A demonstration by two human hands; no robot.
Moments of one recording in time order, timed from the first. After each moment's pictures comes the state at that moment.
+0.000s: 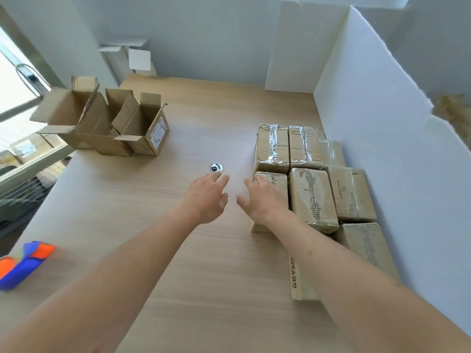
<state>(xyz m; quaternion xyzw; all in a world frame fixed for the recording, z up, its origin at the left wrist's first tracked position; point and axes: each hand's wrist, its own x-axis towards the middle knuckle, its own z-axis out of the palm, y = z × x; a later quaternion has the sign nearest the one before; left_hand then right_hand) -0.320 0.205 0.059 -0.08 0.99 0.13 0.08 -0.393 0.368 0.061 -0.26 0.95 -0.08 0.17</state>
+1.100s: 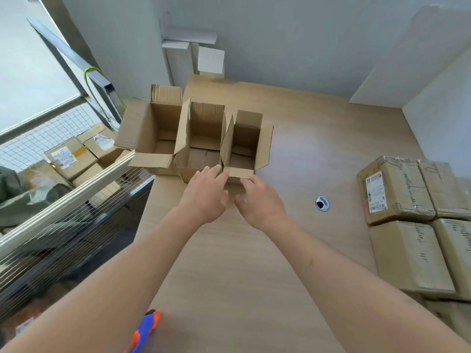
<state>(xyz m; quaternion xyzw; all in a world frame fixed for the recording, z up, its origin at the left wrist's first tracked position) -0.313 -0.230 0.013 -0.10 0.98 0.16 0.05 -0.373 -0.078 0.018 -0.27 0.94 -0.11 0.17</state>
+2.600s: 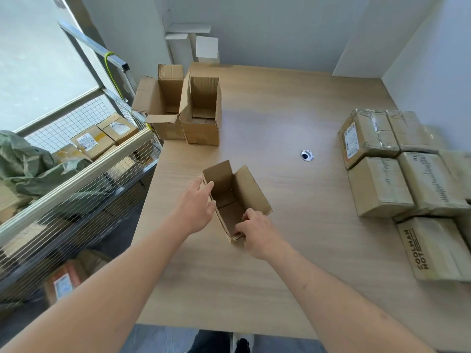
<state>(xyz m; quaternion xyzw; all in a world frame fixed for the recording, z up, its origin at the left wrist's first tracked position) -0.107 -0.135 0.008 -0.16 0.96 0.24 0.06 -0.148 0.065 -0.008 -0.37 0.89 -0.08 0.25</state>
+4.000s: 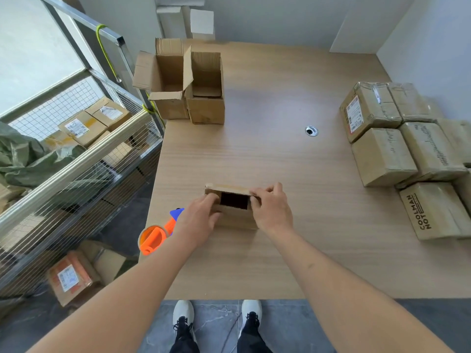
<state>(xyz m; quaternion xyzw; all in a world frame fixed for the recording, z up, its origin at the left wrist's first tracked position) -0.010 -0.154 -0.038 -0.13 0.94 0.30 0.04 -0.099 0.031 -0.026 -0.09 0.96 -0.22 0.11</state>
